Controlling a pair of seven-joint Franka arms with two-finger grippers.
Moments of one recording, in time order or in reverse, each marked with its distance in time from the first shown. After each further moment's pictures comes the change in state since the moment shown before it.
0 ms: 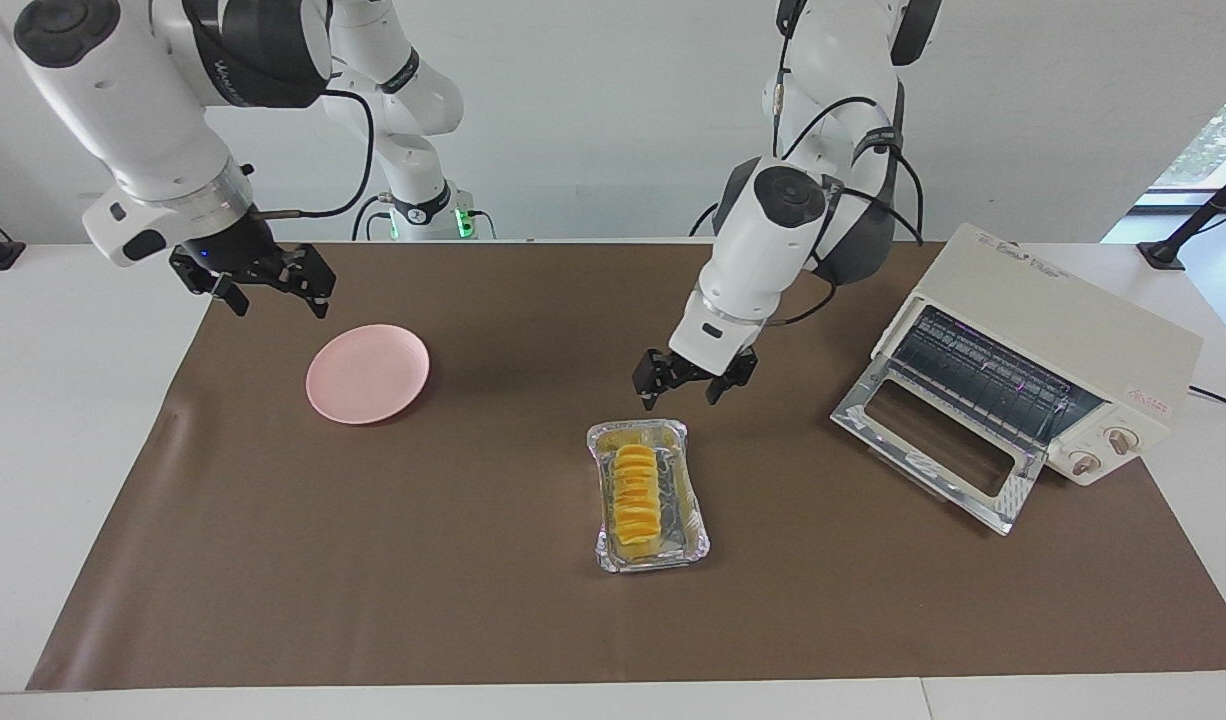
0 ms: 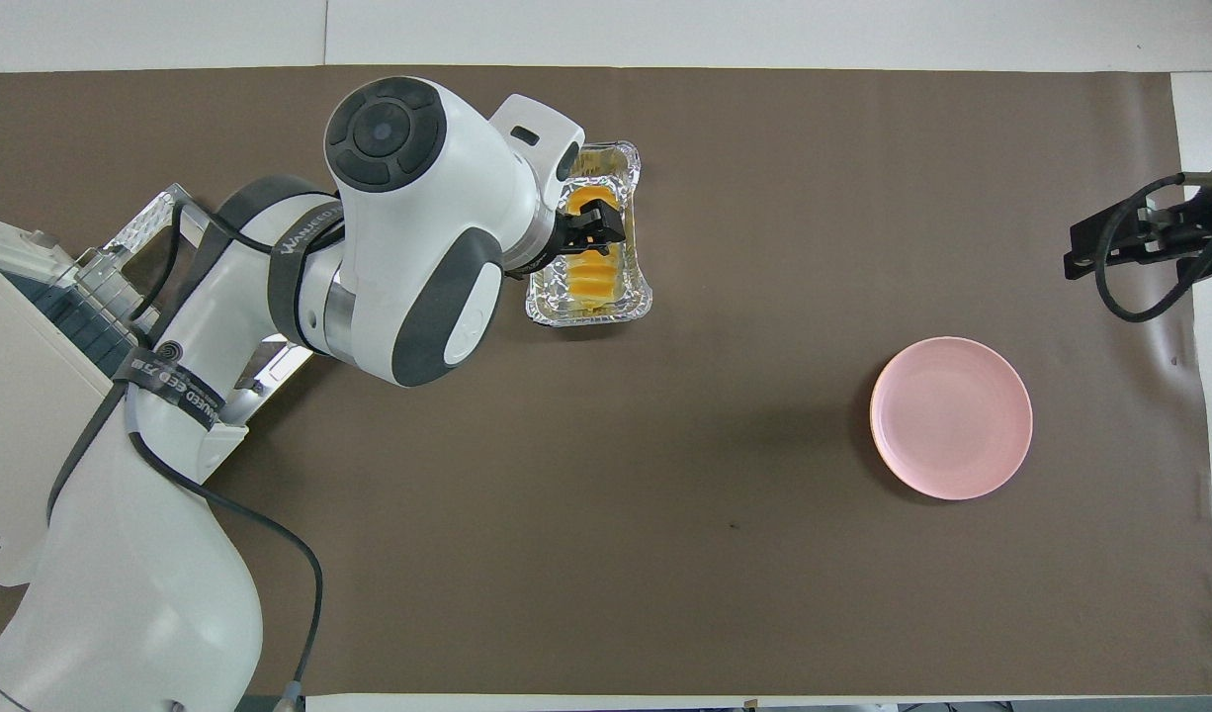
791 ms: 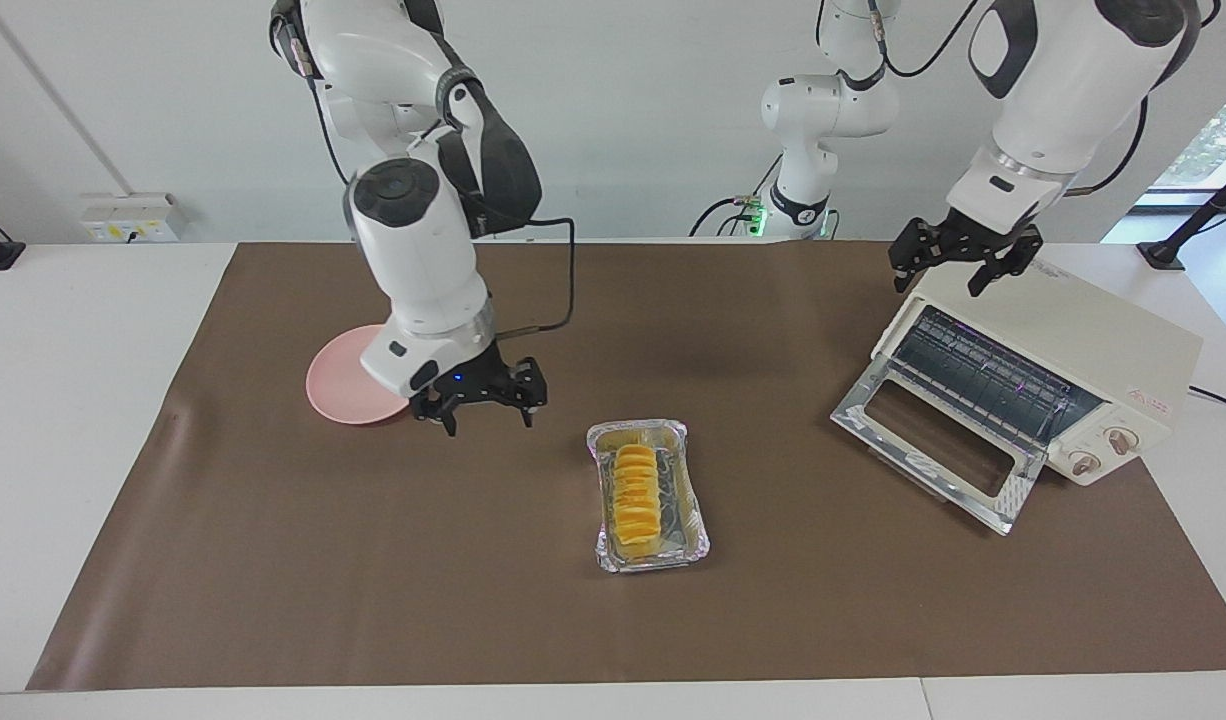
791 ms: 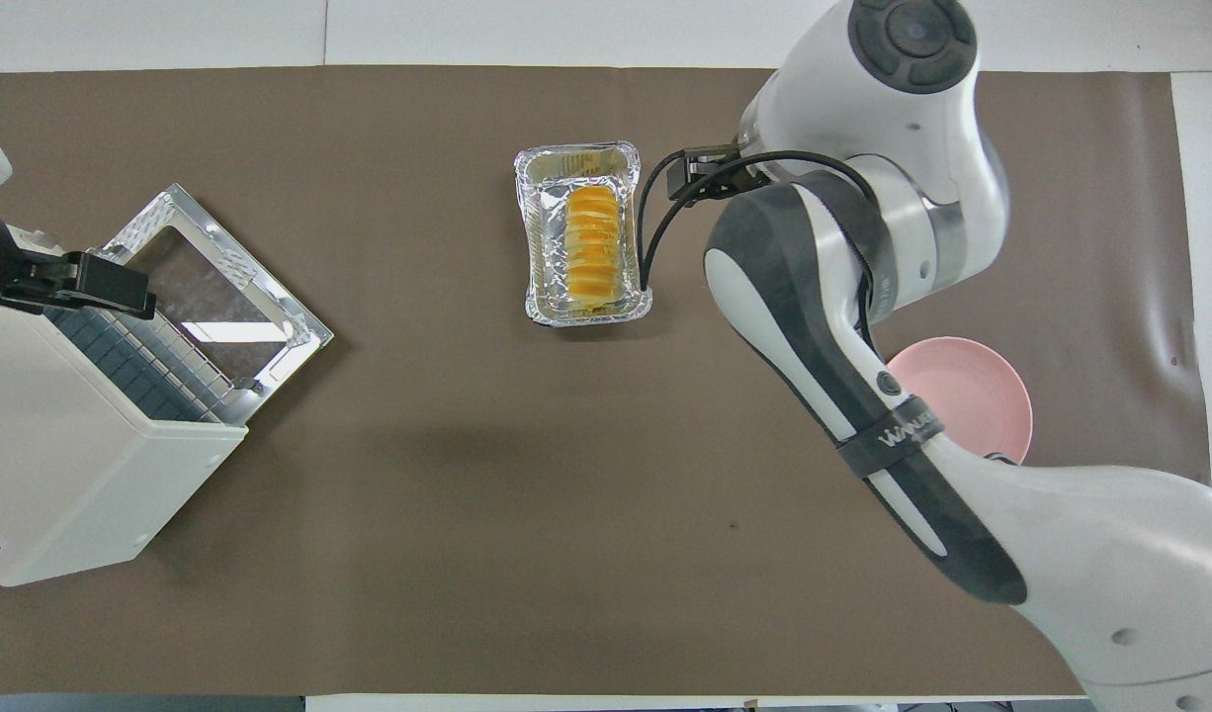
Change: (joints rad) left arm 0.353 -0.410 0.002 -0.169 0.152 -0.438 0.639; right arm 0.301 0.259 0.003 0.166 0.012 0.245 0.161
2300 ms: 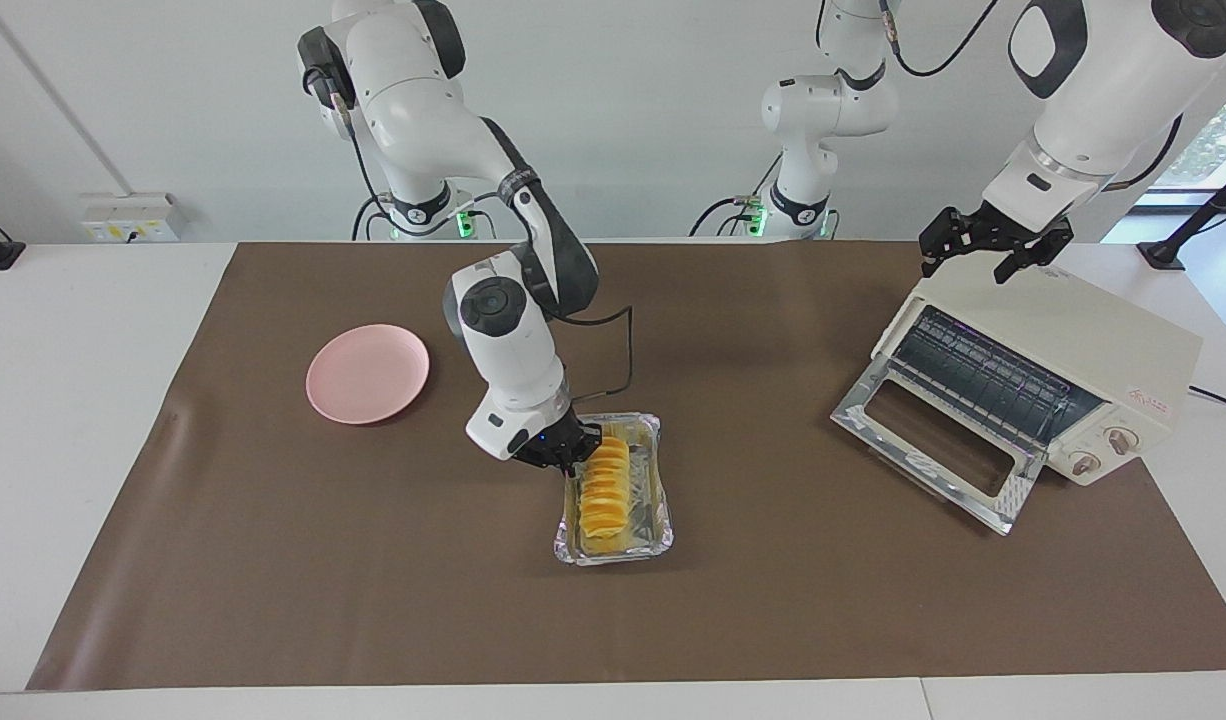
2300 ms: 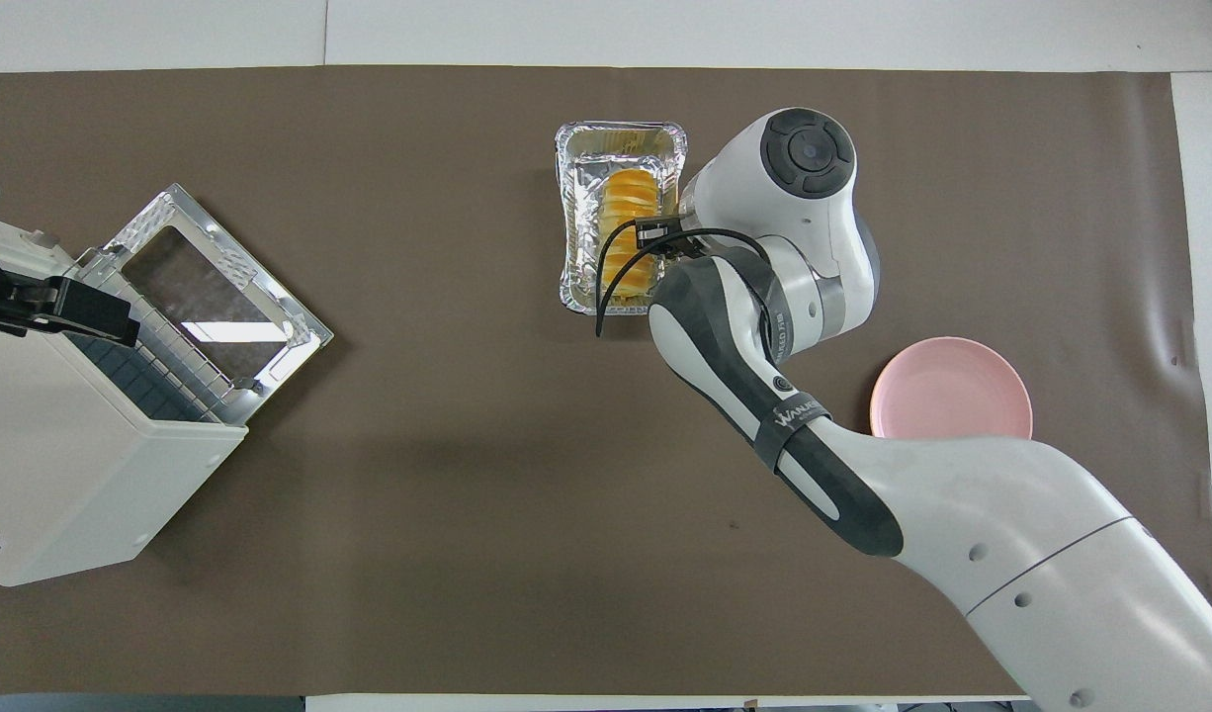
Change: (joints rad) left arm 0.140 -0.026 0.032 0.018 0.000 -0.152 0.225; right arm 0.156 0.211 0.007 -0.177 0.082 0.491 0.108
